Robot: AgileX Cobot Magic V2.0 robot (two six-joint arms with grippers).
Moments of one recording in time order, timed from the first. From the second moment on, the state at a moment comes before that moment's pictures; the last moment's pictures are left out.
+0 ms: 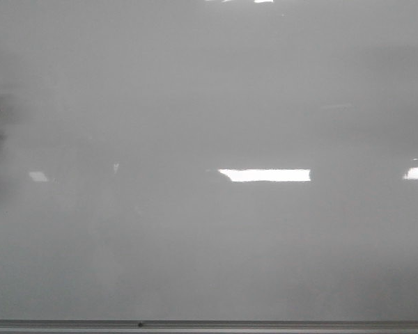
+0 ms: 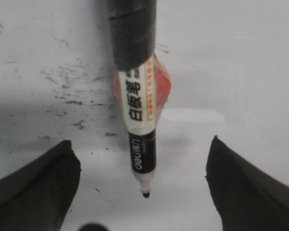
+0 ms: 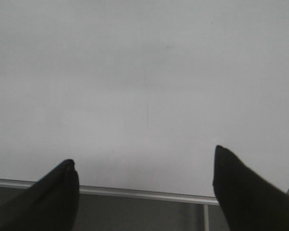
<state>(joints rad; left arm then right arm) -0.08 1.43 -0.81 -0.14 0.23 0.07 0.00 0.66 -0.66 0.01 0.68 -0.03</state>
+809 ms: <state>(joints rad) -0.08 1.49 -0.81 -0.14 0.14 0.07 0.00 0.66 -0.66 0.01 0.69 -0.03</state>
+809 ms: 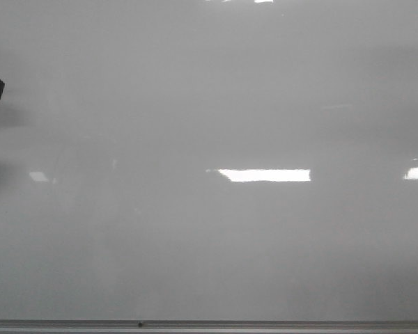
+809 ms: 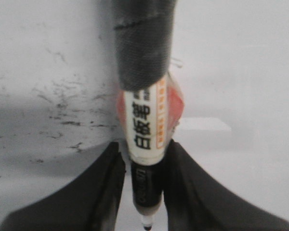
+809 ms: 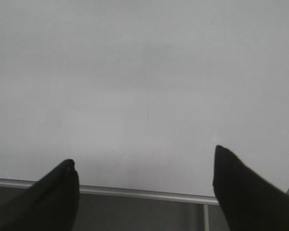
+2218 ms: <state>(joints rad) -0.57 1.35 -1.15 -0.18 0.96 0.76 0.07 1.06 -0.99 0.39 0.97 -0.55</state>
